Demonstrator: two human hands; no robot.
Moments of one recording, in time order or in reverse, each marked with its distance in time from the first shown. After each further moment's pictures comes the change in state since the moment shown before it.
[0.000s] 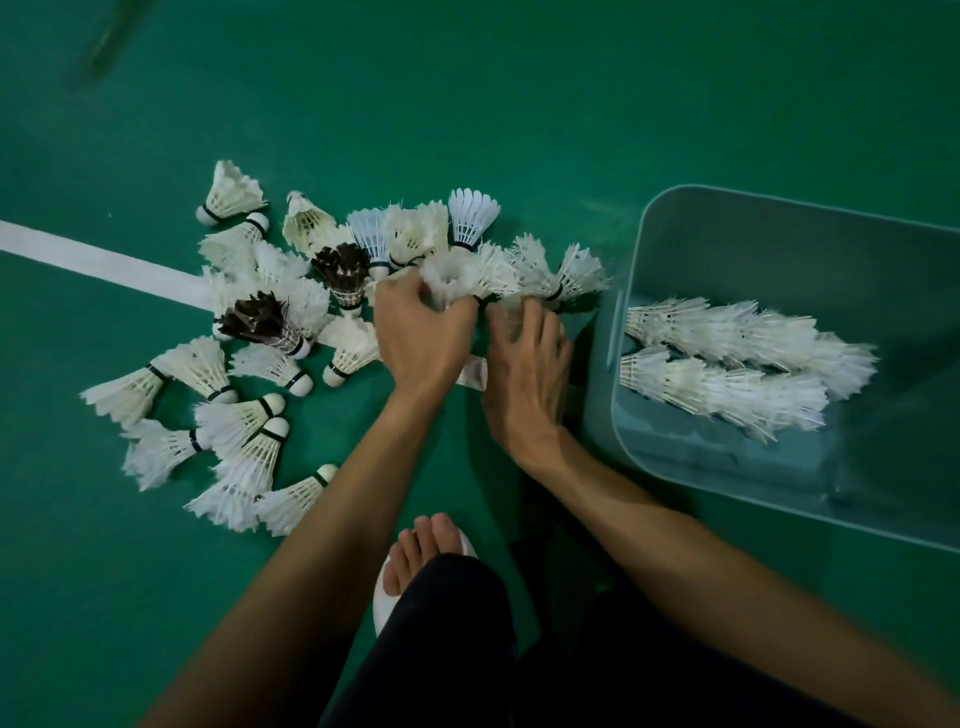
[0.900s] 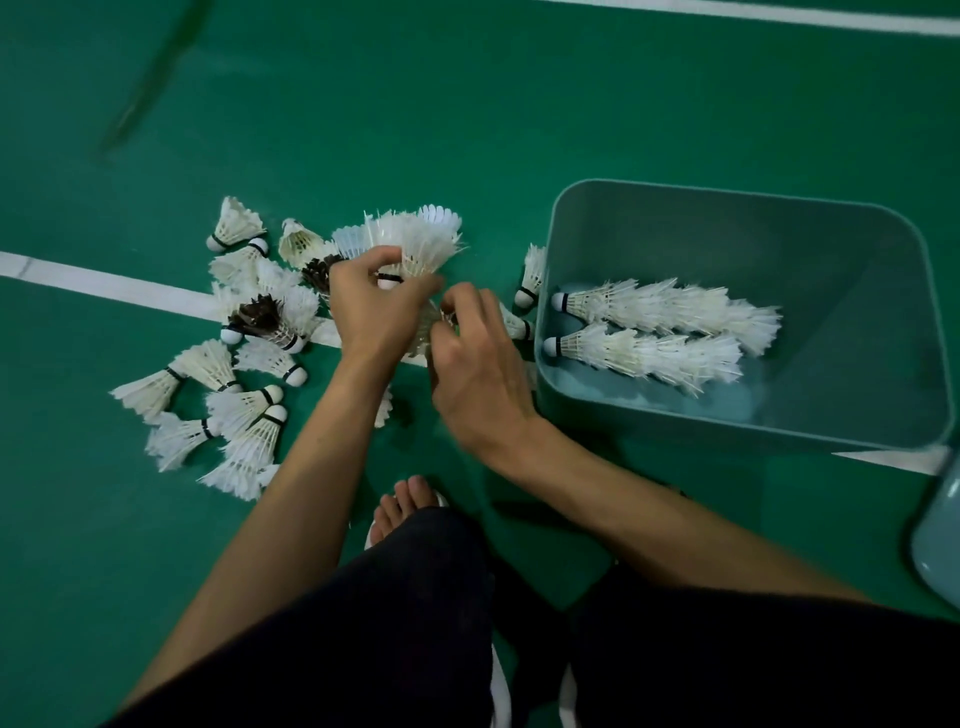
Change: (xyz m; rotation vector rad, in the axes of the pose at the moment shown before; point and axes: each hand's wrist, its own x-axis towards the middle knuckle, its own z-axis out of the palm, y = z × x) left_hand -0.049 0.057 -0.049 -0.180 -0.105 0.134; right_hand -0.056 -0.009 -0.103 0.298 0.200 -0.362
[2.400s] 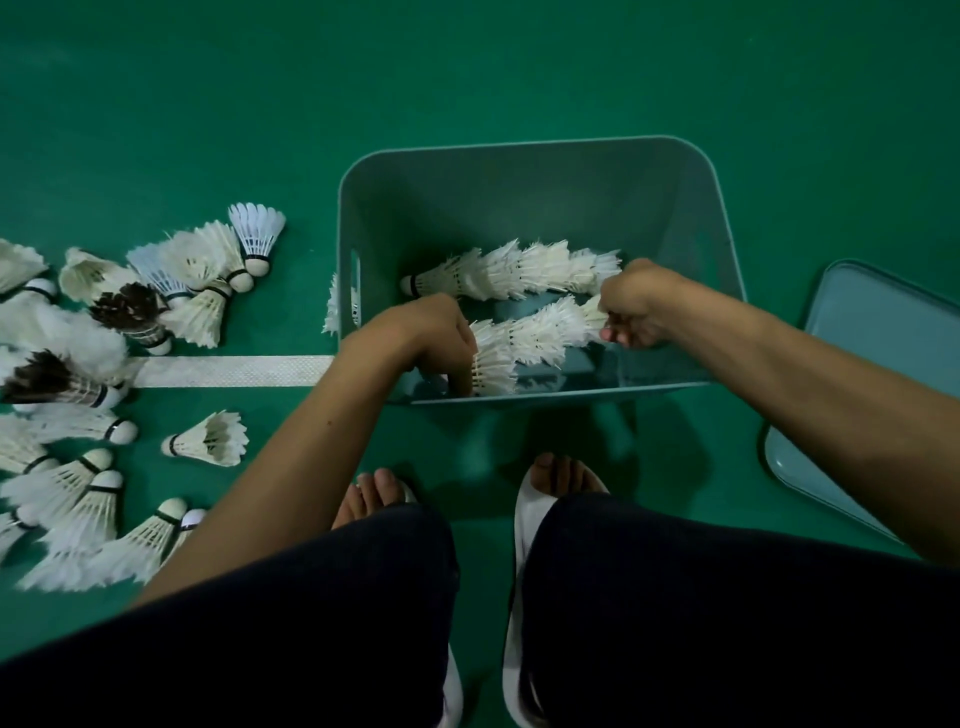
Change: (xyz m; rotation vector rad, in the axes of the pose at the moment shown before) left_hand -0.048 0.056 0.161 0.948 -1.111 -0.092; right_hand -0.037 0.259 -0.136 0.288 -0.457 1.435
